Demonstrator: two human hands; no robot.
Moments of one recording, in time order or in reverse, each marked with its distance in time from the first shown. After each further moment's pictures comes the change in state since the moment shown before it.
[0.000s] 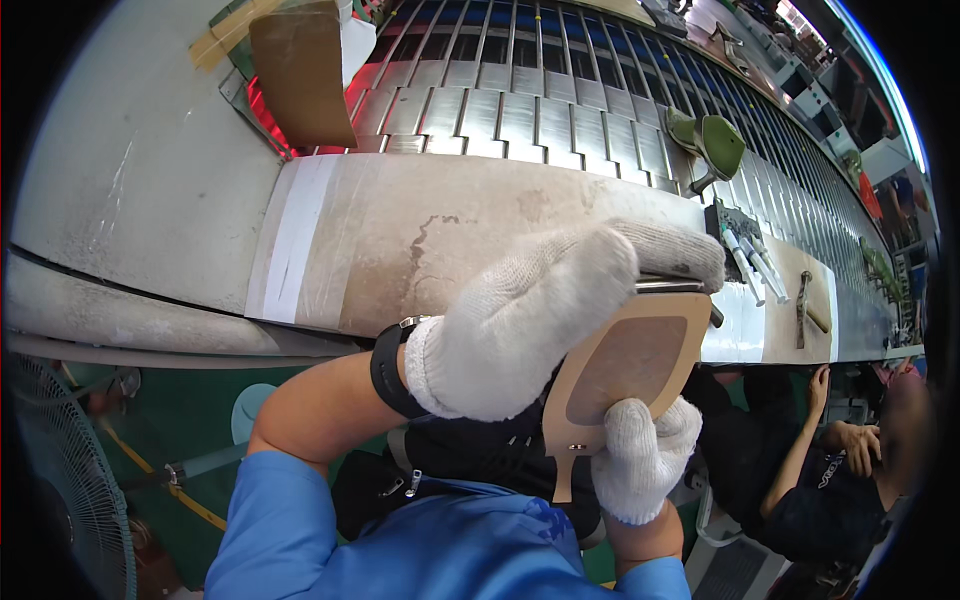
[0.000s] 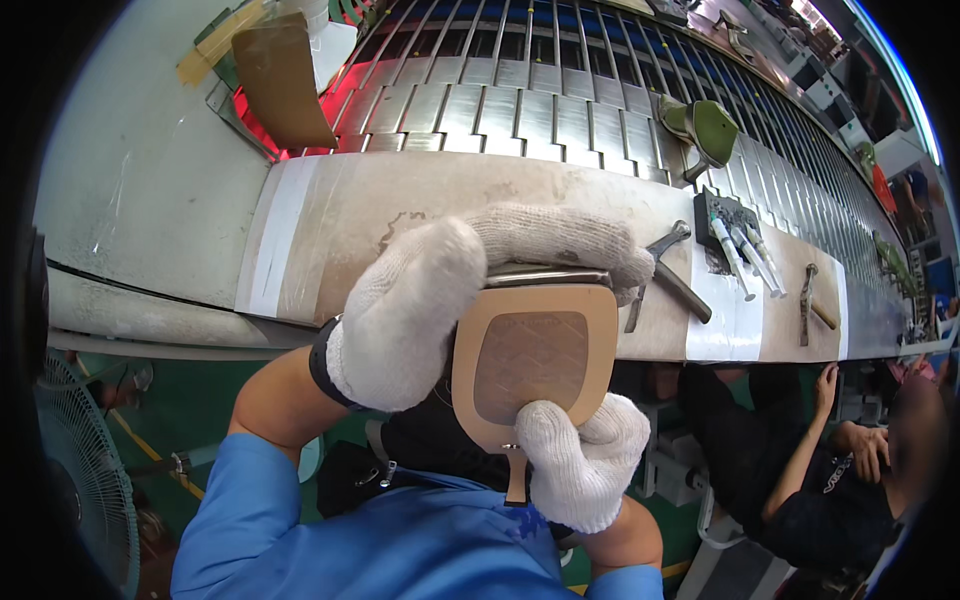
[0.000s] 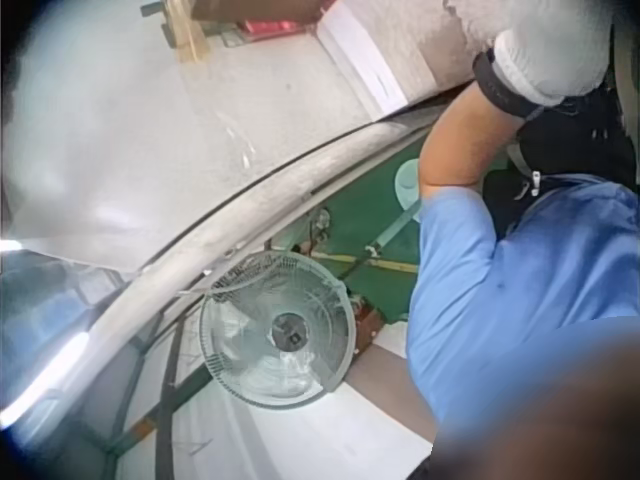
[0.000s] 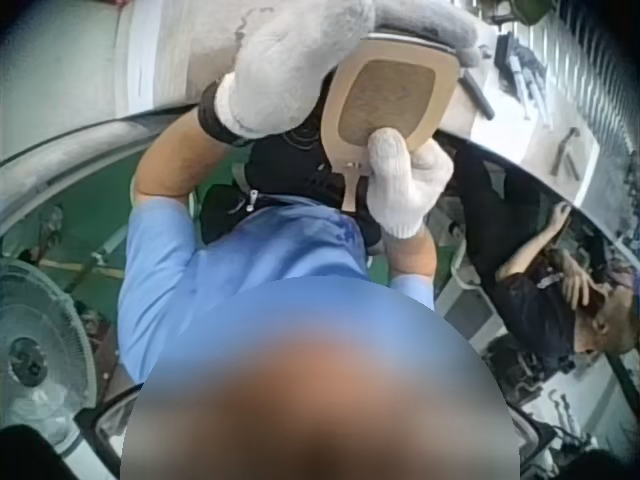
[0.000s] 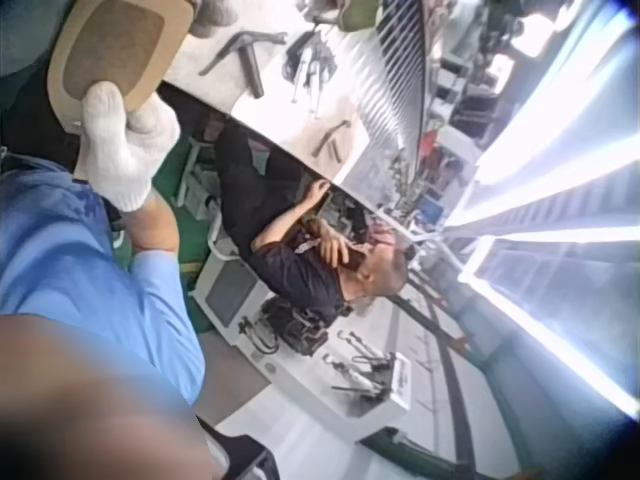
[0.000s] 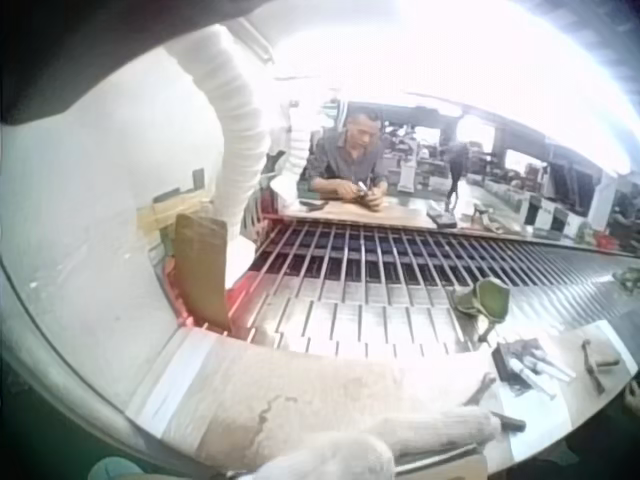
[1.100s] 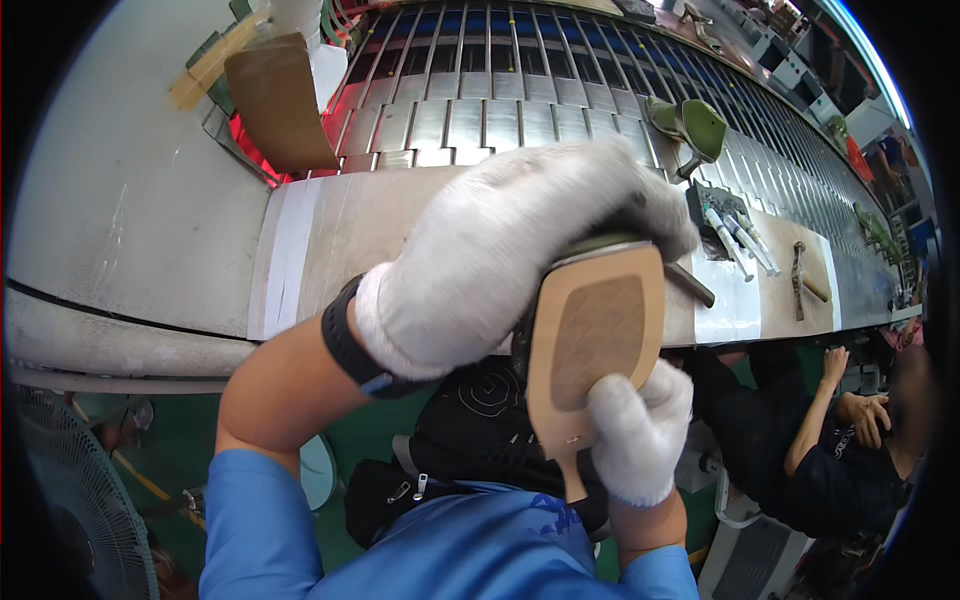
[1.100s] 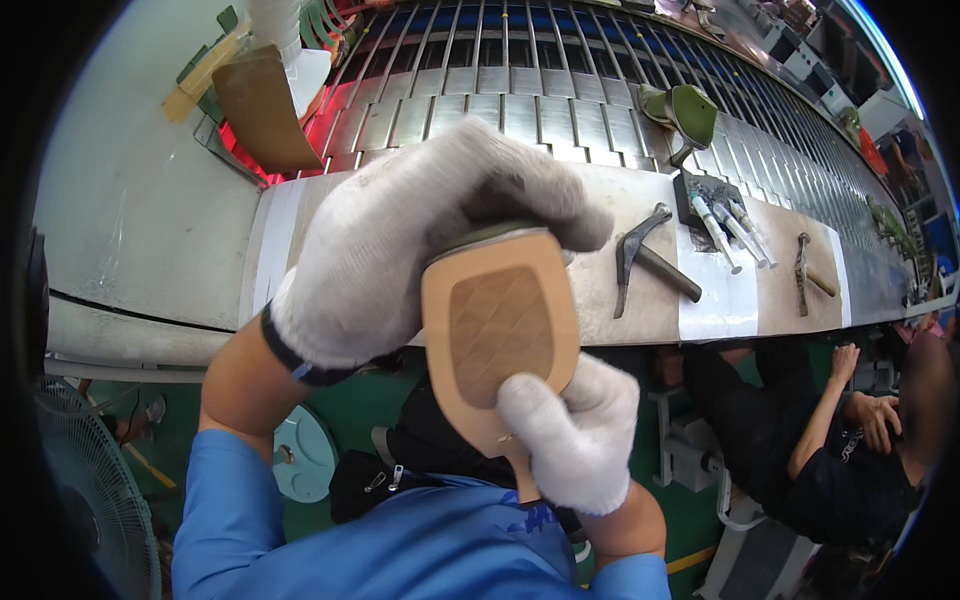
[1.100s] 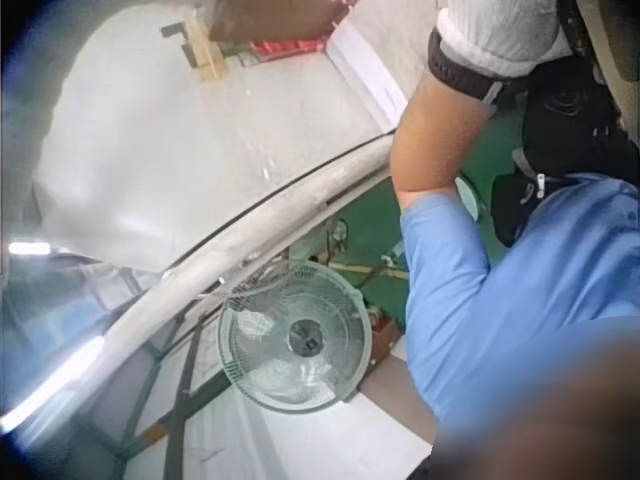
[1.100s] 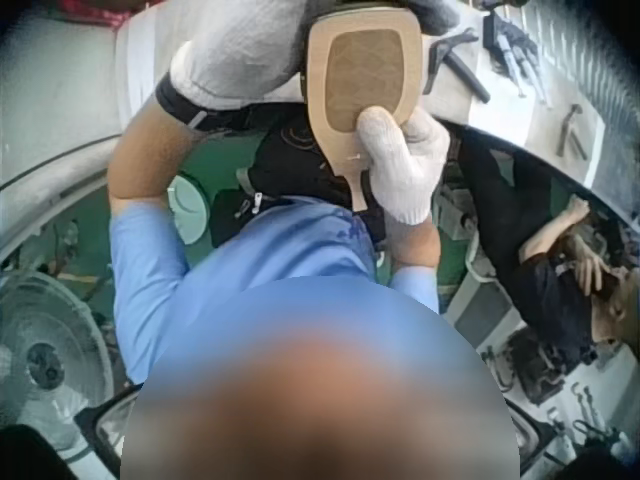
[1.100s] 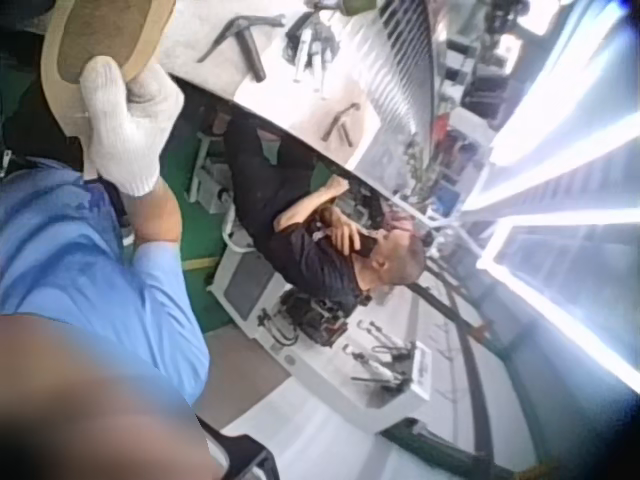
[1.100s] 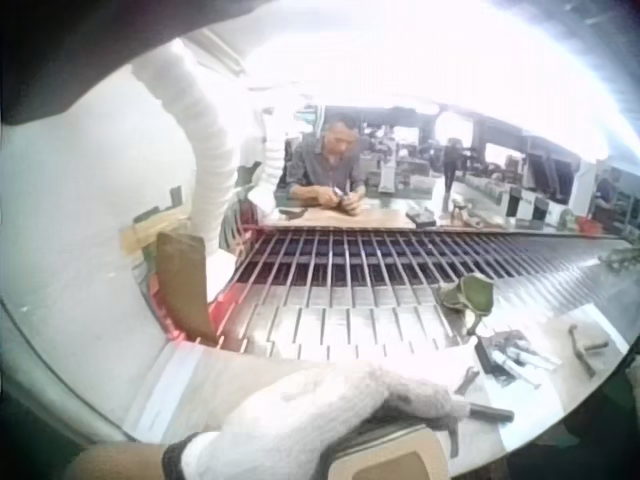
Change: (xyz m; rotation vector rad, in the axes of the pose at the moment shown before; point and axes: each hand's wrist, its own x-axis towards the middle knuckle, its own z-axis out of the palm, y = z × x) left_hand 0.030 0.046 -0.006 0.020 0.148 -0.195; right_hand 0.009 -0.006 0.015 0.110 -0.063 0.059
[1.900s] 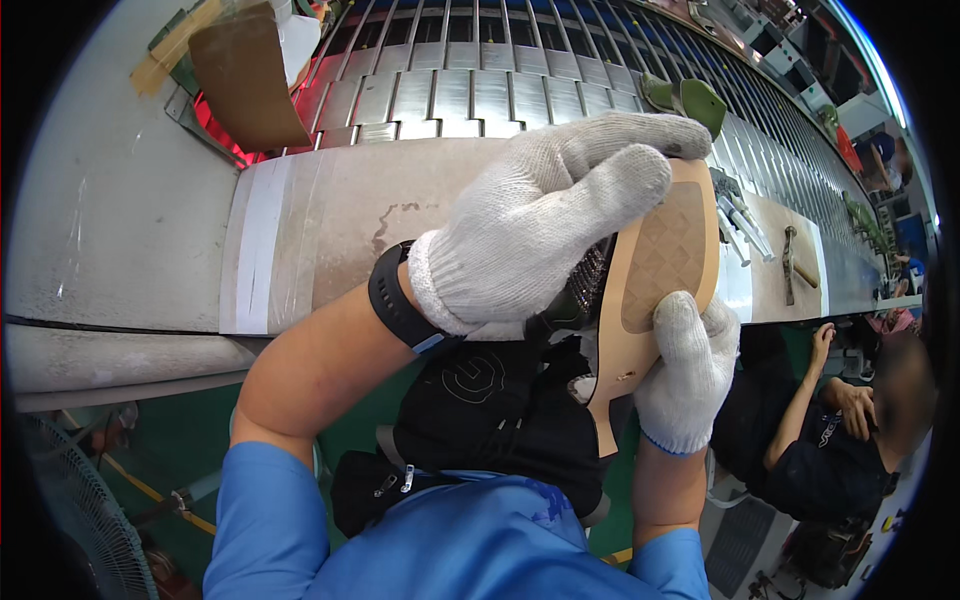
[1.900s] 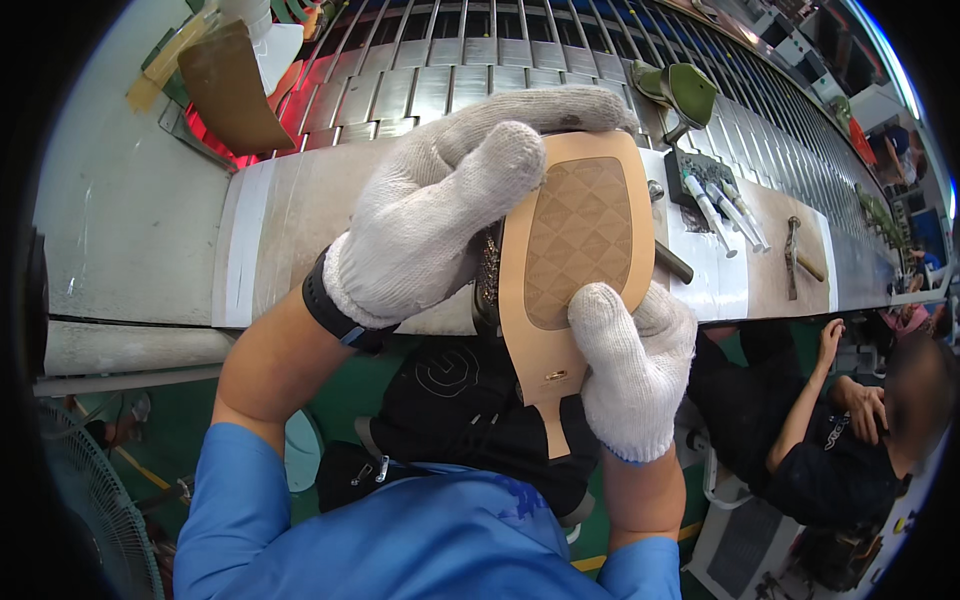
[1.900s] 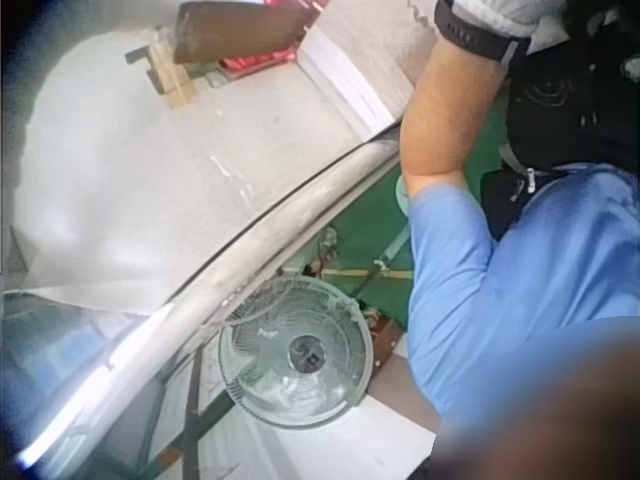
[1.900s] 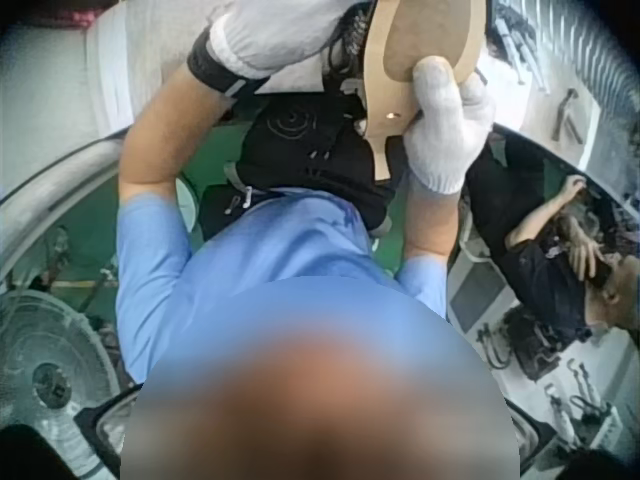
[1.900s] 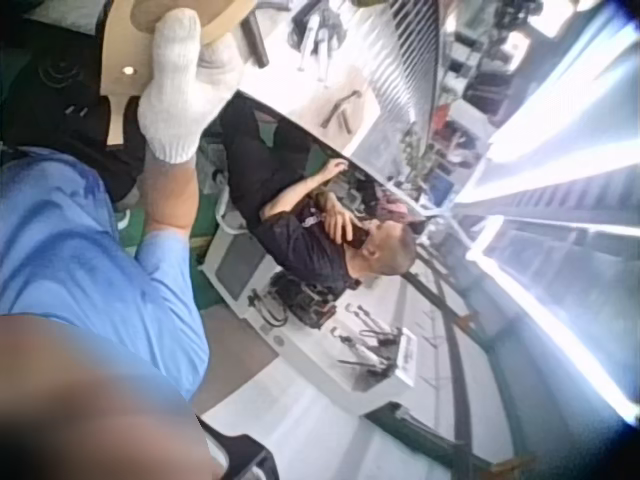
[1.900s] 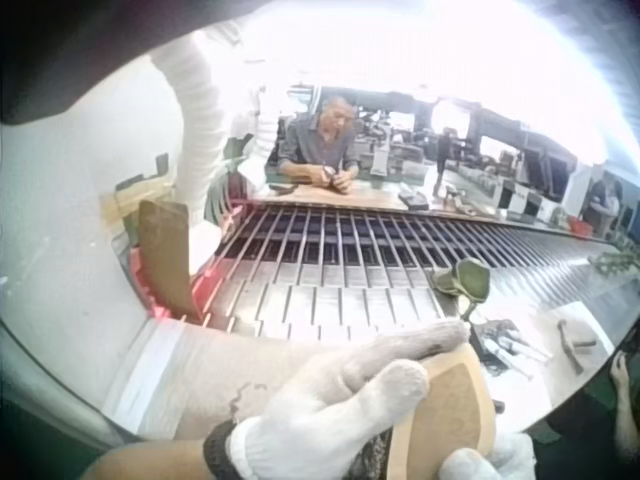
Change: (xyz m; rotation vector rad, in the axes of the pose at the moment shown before) left_hand 0.024 -0.054 -0.021 -0.183 -0.092 0.210; right_hand 0.041 -0.008 -0.013 -0.007 0.159 -0.118
